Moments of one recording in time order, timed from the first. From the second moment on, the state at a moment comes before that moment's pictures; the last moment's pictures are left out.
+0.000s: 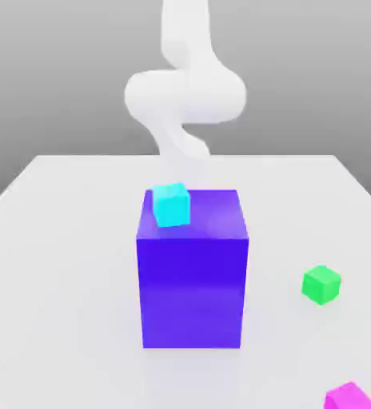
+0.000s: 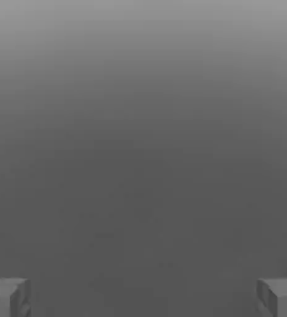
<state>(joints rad) 0.02 -0.71 0.01 -2.29 0.01 2.32 0.79</state>
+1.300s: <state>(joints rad) 0.30 0.56 0.11 -2.15 -0.13 2.71 0.87</state>
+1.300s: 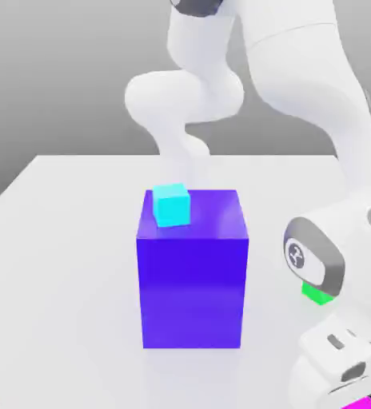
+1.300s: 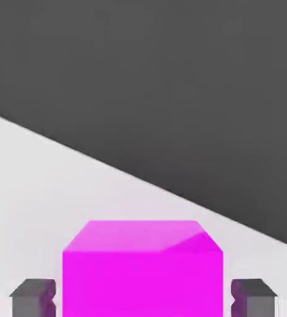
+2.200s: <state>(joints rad) 0.45 -0.16 0.41 -2.83 0.16 2.68 -0.05</state>
